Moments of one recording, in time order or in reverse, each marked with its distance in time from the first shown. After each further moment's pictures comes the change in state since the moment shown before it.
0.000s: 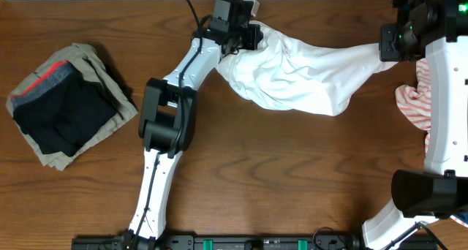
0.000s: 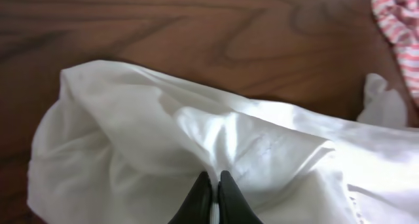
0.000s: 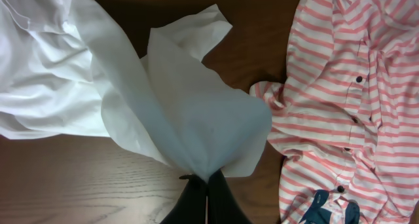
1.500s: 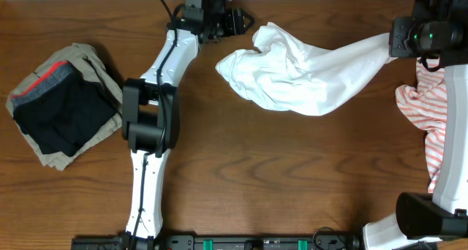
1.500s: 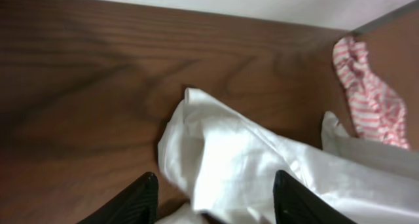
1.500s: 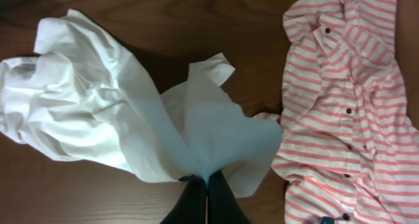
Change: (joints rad) left arm 0.104 -0.048 -0.002 0.026 0.130 -0.139; right arm 0.000 -0.136 -0.002 0.073 -0.059 0.000
